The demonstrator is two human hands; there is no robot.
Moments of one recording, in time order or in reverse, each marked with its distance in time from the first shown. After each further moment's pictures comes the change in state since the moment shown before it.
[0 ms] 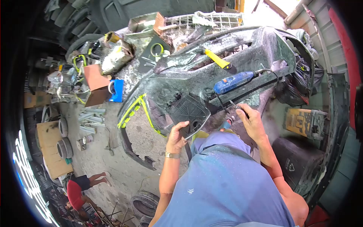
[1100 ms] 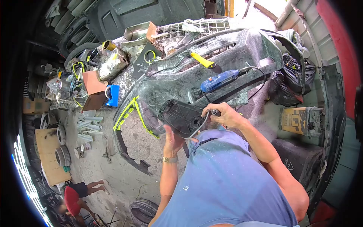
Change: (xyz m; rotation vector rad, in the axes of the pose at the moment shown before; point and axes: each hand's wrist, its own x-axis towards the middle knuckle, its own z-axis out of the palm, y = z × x) left_hand -0.010 -0.055 0.028 0.453 -0.106 0.349; right_hand 0.020 -0.008 0.010 0.304 -0.574 -0.095
